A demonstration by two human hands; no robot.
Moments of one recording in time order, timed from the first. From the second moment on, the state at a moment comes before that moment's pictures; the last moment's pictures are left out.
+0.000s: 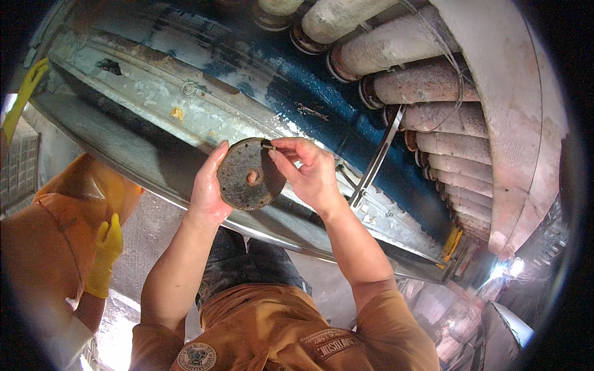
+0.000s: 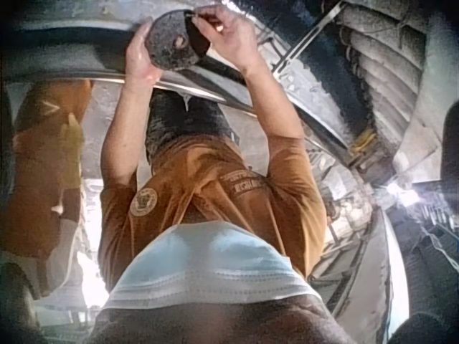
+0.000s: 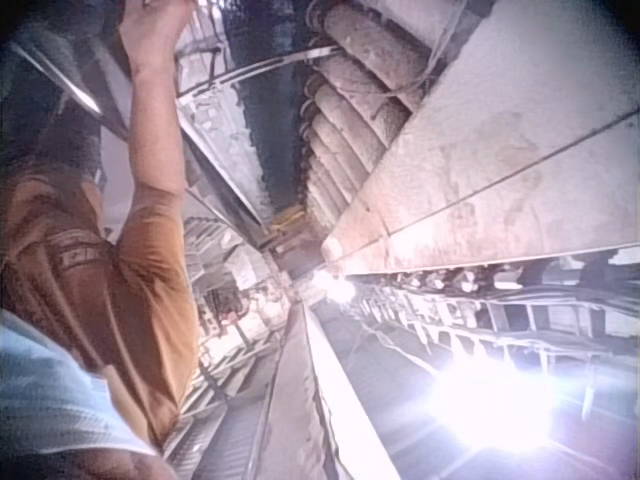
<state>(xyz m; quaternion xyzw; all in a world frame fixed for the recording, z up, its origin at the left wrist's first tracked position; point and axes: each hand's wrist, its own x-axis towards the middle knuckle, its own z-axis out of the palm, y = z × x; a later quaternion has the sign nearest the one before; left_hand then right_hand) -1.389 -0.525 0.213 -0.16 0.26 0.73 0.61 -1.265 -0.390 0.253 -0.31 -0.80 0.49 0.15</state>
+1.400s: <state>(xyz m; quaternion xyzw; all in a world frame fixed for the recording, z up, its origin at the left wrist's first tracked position) -1.391 -0.527 0.202 -0.19 0.25 0.74 0.59 -1.289 -0.388 0.258 -0.26 -0.90 0.31 0.17</state>
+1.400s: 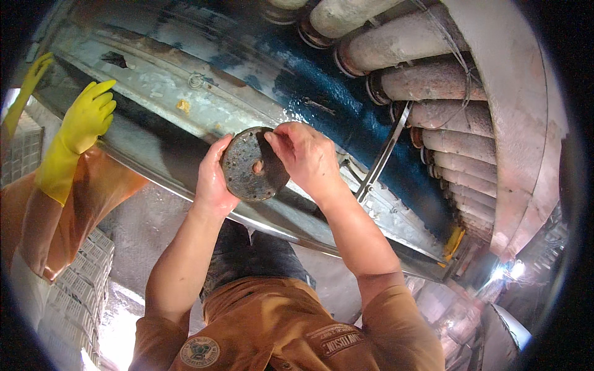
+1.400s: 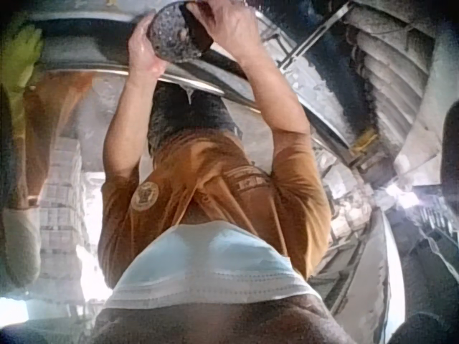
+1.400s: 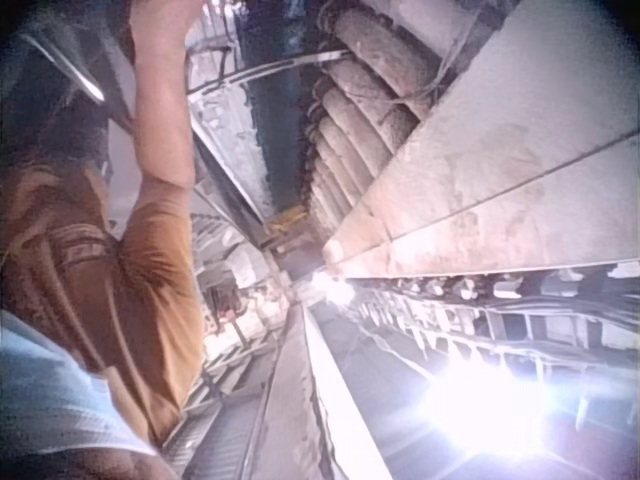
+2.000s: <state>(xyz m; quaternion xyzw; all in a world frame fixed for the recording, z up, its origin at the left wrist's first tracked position) -1.395 -0.529 0.209 -0.19 0.21 0.74 0.61 -1.305 -0.391 0.265 -0.25 -0.94 0.17 0.15</state>
